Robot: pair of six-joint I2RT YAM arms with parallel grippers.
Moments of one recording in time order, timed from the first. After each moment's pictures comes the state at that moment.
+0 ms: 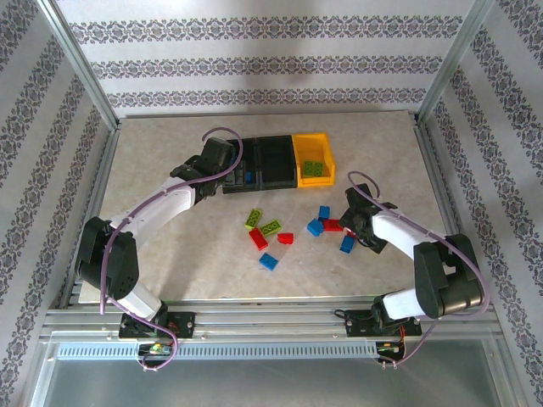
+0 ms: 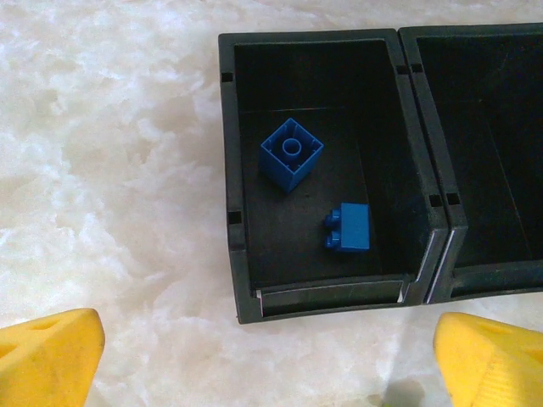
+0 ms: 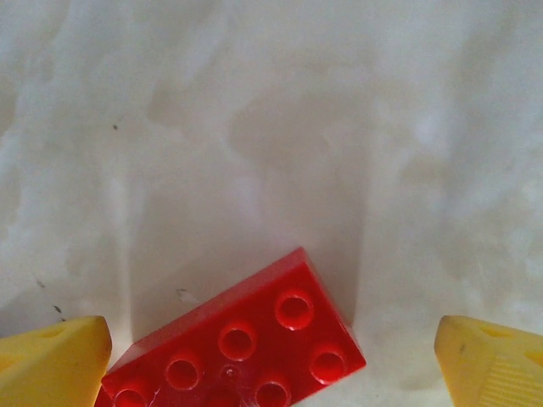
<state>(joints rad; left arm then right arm) -0.44 1.59 1.22 -0.46 -0.29 -0.41 0.22 1.41 0.68 -0.58 0.23 0.94</state>
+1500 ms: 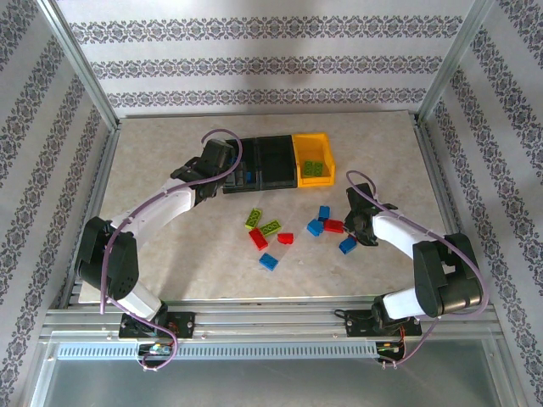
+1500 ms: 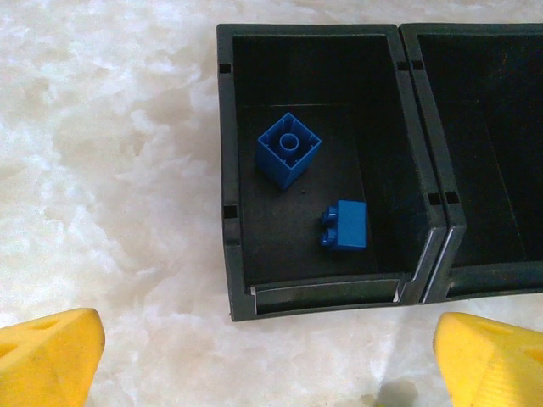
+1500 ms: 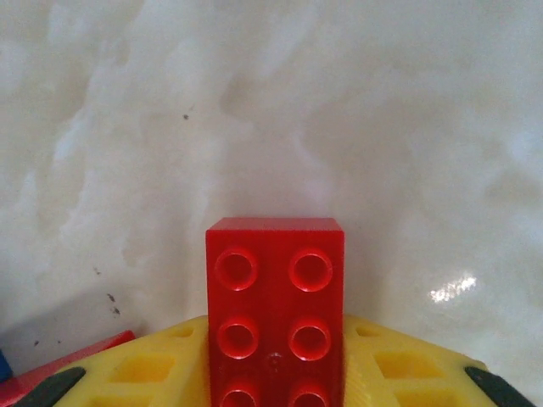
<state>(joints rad) -0.44 1.58 1.20 -0.44 -0.28 -0.44 0.22 1.42 0.67 -0.49 0.16 0.85</state>
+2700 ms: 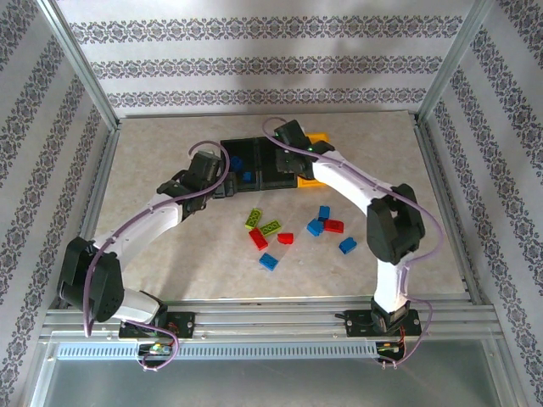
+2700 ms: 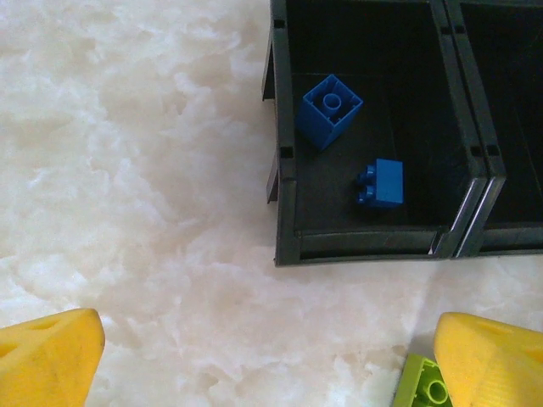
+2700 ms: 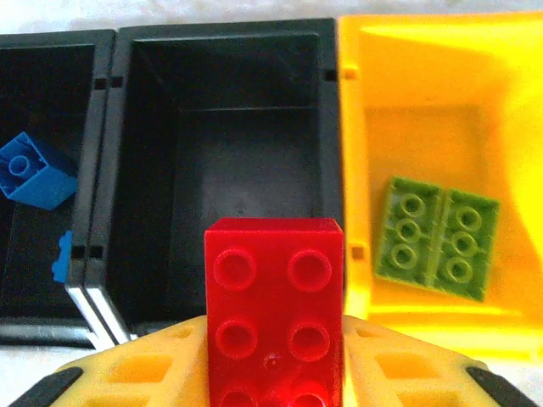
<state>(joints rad) -0.43 1.42 1.03 -0.44 -0.28 -0.46 0.55 1.95 1.63 -0.60 0.22 0.42</state>
